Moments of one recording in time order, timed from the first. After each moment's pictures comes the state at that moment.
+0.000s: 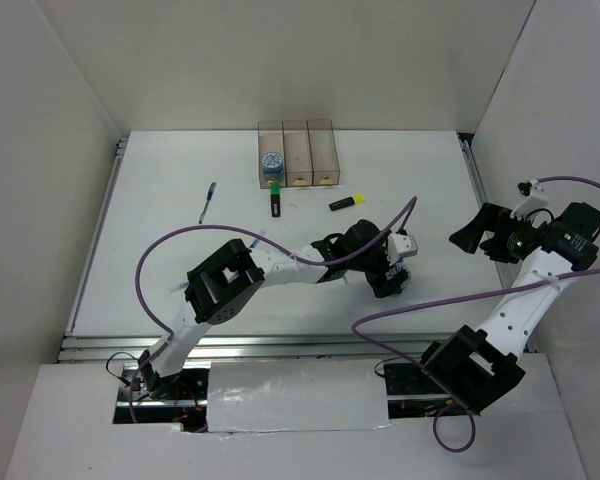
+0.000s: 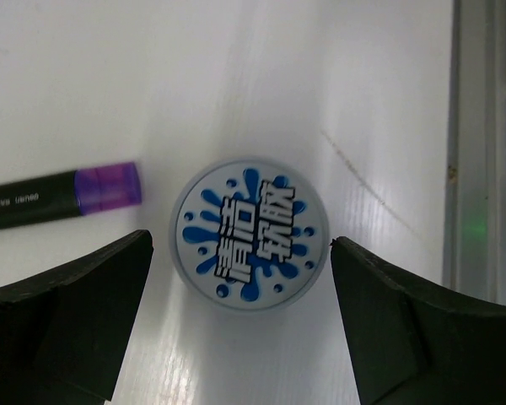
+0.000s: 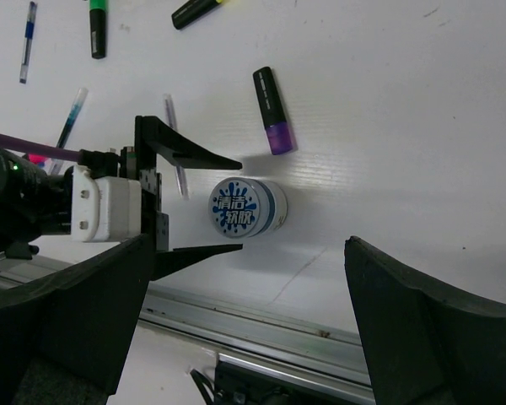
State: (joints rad) left arm -1.01 2.24 1.62 0.15 0.38 0.09; right arm -0.81 1.12 1.22 -1.16 -0.87 -0.41
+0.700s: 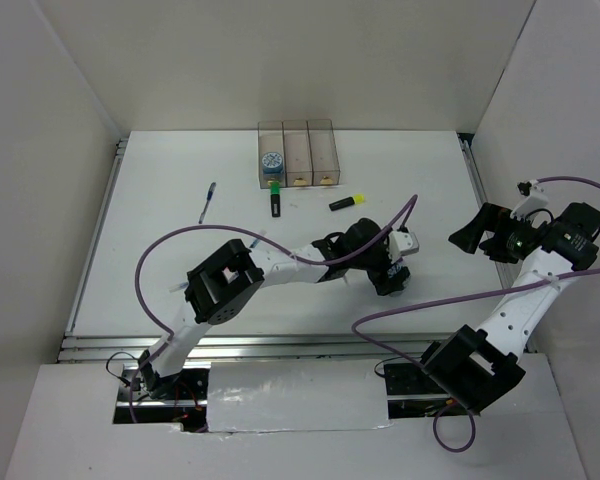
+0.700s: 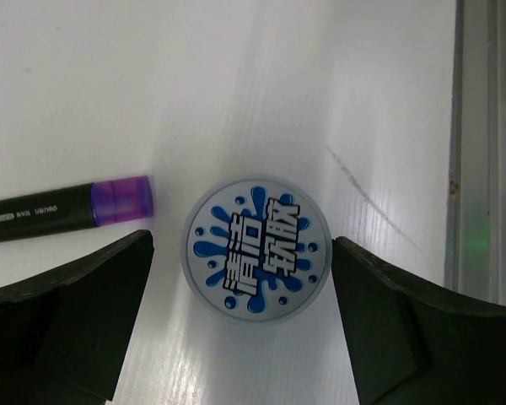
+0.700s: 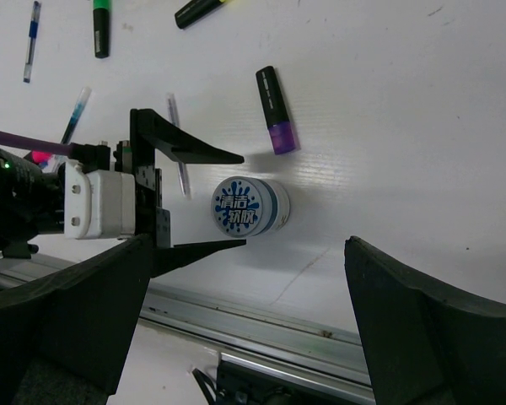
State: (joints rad) left arm -1.01 2.24 1.62 0.15 0.35 0.10; right arm -0.81 1.12 1.22 -1.16 -0.88 -0.41
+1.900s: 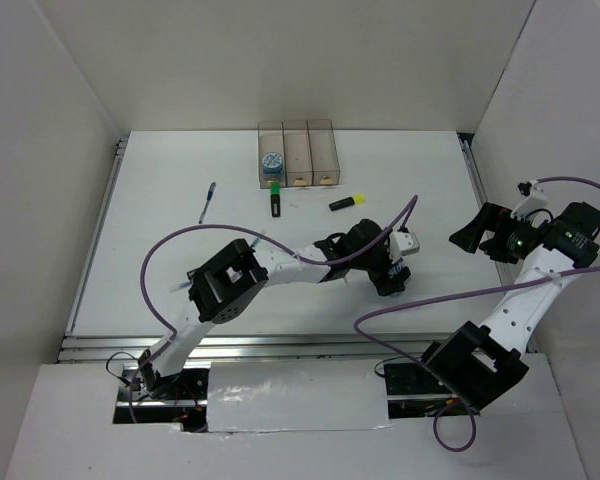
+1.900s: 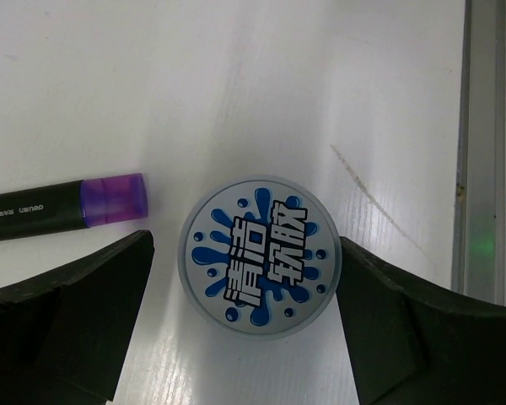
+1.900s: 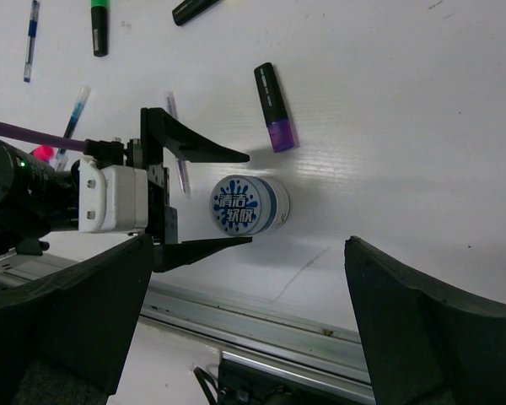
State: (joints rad) left arm -1.01 2.27 1.65 0.15 0.35 0.07; right arm -0.81 1.14 1.22 -1.16 -0.87 -0.41
